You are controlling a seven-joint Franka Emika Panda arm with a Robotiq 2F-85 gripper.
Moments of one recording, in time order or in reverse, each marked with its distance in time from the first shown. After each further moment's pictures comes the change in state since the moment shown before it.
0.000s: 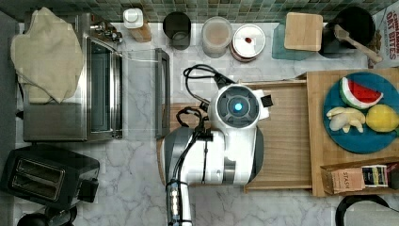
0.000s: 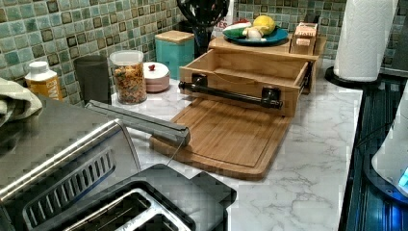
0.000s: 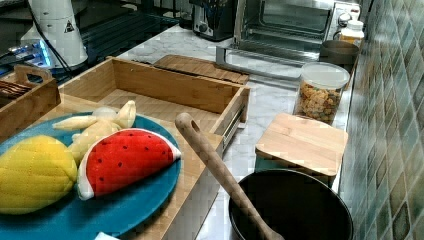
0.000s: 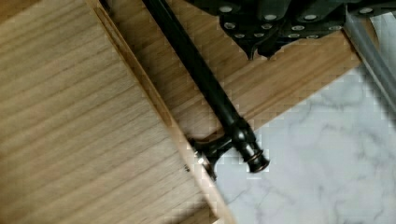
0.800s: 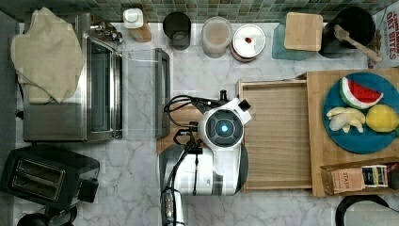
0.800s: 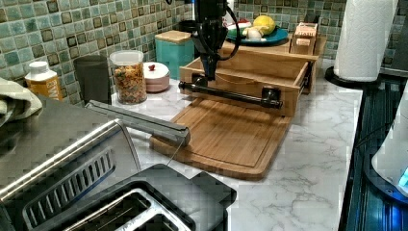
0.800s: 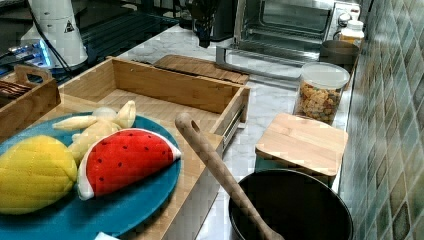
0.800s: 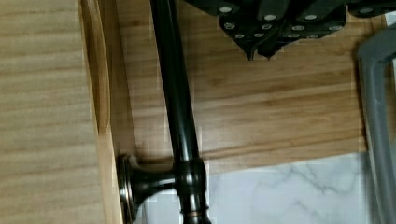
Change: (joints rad) arm 0.036 -0.009 0.004 -0.180 0.043 0.163 -0.371
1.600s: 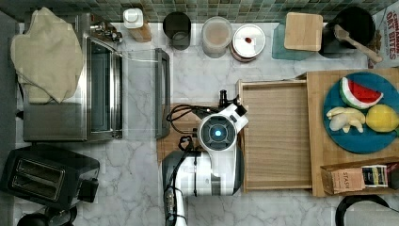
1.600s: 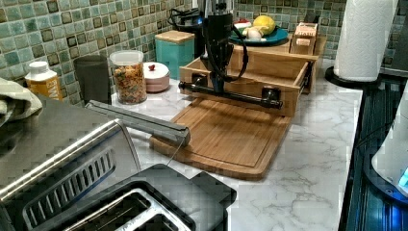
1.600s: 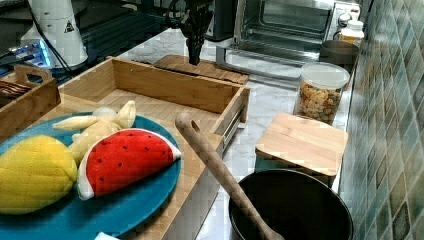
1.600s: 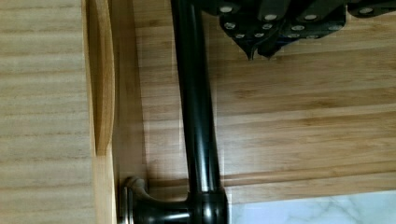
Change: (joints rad) arm 0.001 0.053 -0.004 -0.074 -0.087 0.107 0.000
